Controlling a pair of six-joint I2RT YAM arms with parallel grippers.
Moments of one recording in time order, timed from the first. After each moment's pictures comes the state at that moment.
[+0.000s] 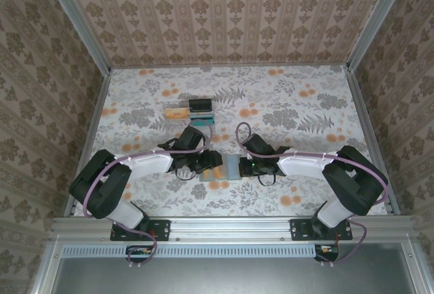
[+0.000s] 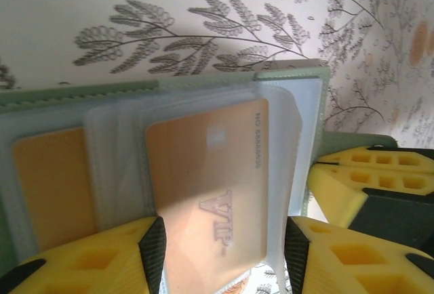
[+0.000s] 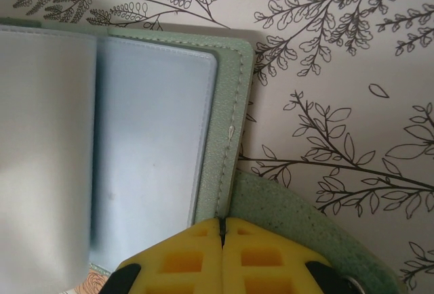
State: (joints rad) left arm -0.72 1.51 0.66 -0.10 0.43 -0.88; right arm 0.73 1.56 0.69 -0.19 -0.13 0.65
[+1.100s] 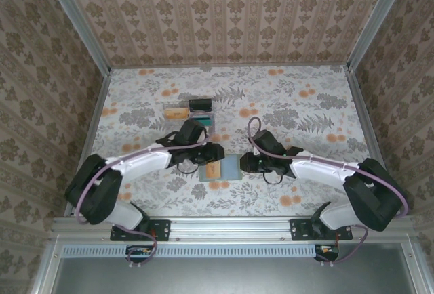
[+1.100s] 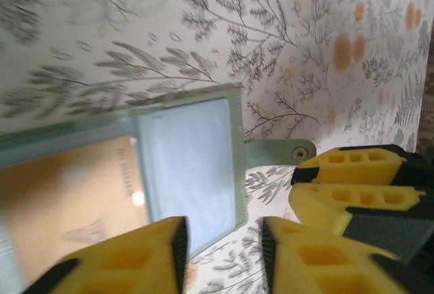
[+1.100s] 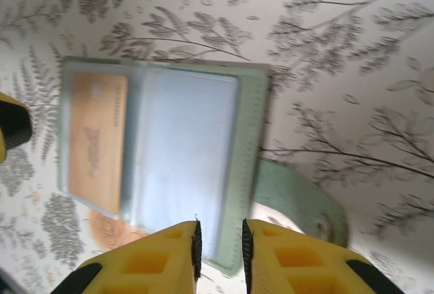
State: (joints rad) left arm -0.71 1.42 0.74 -0.20 0.41 -0.82; right arm 0.68 1.40 0.66 -0.19 -0.19 0.69
